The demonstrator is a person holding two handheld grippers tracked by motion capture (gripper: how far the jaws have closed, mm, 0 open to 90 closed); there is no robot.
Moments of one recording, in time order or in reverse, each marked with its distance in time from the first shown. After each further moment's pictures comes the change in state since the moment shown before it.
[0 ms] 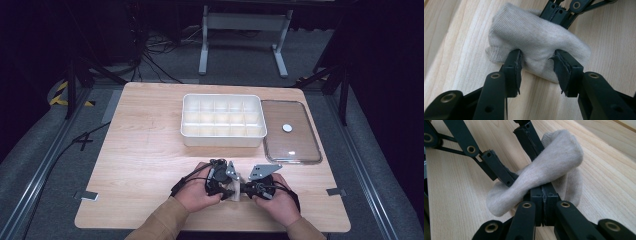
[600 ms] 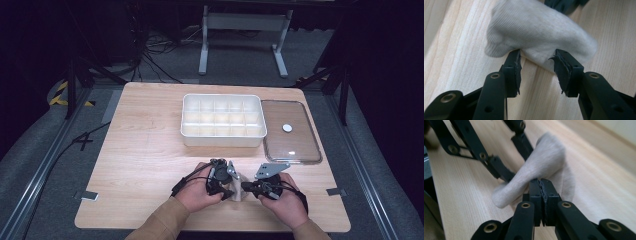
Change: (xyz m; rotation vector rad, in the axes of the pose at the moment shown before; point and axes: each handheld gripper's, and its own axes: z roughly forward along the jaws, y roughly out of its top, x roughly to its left) left arm 0.000 0.001 0.004 0.033 0.001 -0.031; right arm 0.005 0.009 -0.032 -0.005 -0.071 0.012
